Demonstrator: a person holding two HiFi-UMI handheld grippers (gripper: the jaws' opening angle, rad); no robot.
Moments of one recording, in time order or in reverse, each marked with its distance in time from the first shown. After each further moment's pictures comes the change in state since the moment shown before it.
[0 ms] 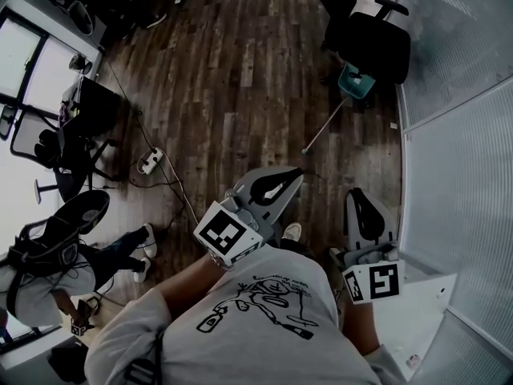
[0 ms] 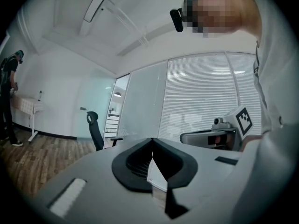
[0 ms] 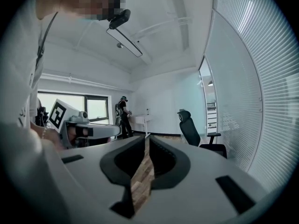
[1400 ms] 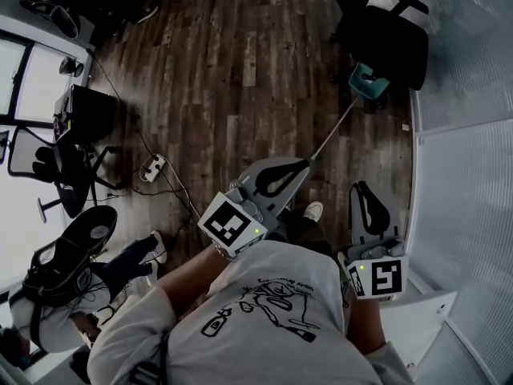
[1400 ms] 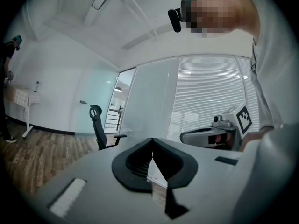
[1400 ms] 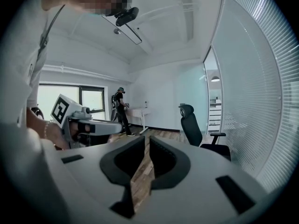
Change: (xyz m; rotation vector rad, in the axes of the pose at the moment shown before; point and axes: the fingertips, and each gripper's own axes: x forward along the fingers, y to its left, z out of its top) left arm 0.073 0.191 0.003 -0.045 0.030 -0.046; right arm 0.198 -0.037 0.001 -0.052 0.089 -0.006
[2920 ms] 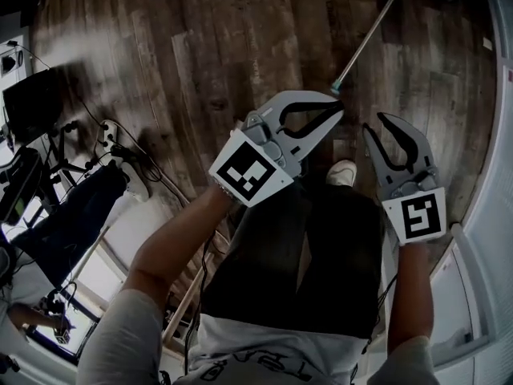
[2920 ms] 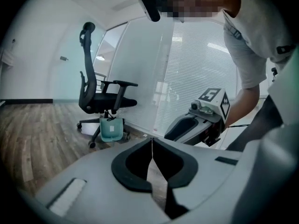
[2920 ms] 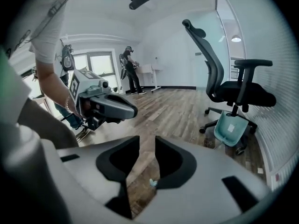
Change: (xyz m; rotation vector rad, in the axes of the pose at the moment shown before) left arm 0.221 0.173 -0.655 0.096 0.272 -0.217; right arm 0.239 -0.106 -0.690 0.025 0.363 0.242
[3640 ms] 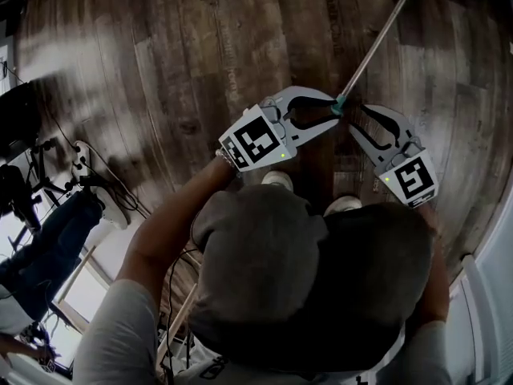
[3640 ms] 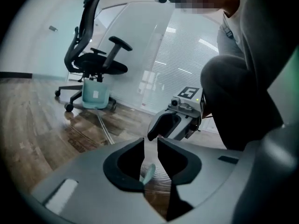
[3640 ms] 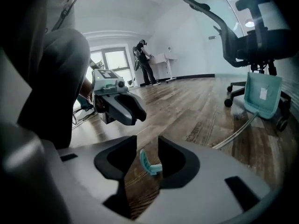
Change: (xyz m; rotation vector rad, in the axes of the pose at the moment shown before) left arm 0.105 0.034 -0.274 -0.011 0.101 -0.242; right arm 0.168 -0.034 -0.238 -0.112 0.023 0.238
